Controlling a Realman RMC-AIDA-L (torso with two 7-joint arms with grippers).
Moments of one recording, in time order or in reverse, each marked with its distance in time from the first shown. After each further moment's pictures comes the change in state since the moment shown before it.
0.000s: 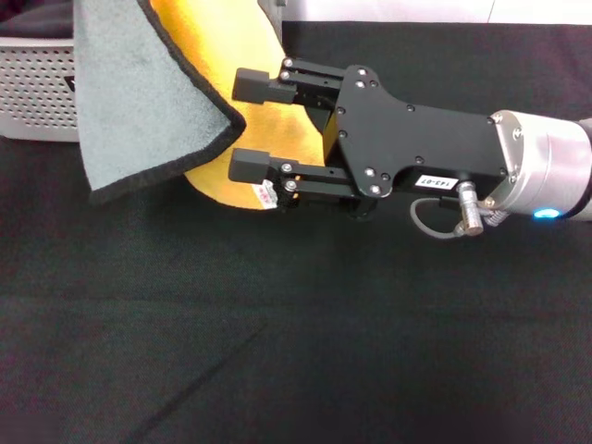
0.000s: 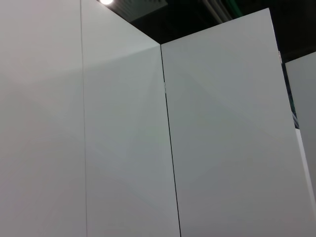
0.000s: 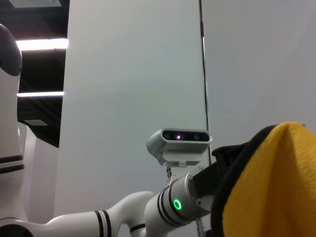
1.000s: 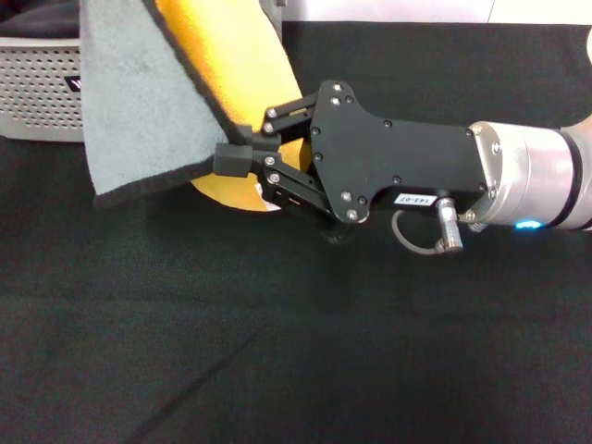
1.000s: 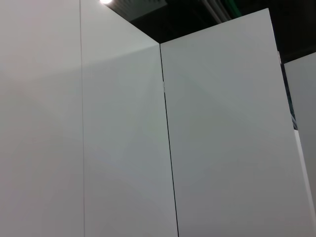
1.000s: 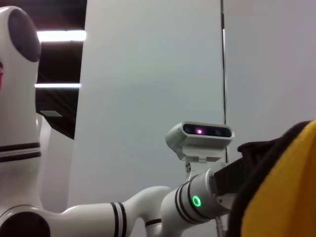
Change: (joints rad) left arm -0.003 0.001 0.008 -0.011 0.000 0.000 0.002; right arm -0.010 0.000 -0.070 -0.064 0.023 0.041 -0.041
